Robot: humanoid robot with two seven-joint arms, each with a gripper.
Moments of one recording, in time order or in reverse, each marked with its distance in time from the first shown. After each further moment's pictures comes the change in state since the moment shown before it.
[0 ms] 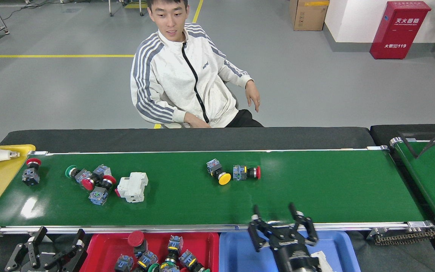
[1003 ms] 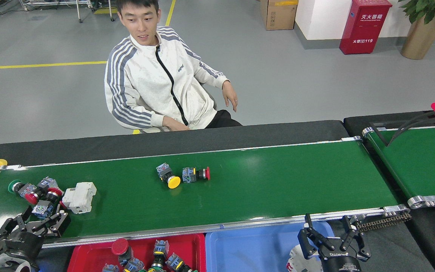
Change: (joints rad) left arm -0.289 0.136 -0.088 0.478 0.049 0.134 -0.029; right arm 0.034 -0.098 -0.043 0.000 -0.066 -0.062 -0.016
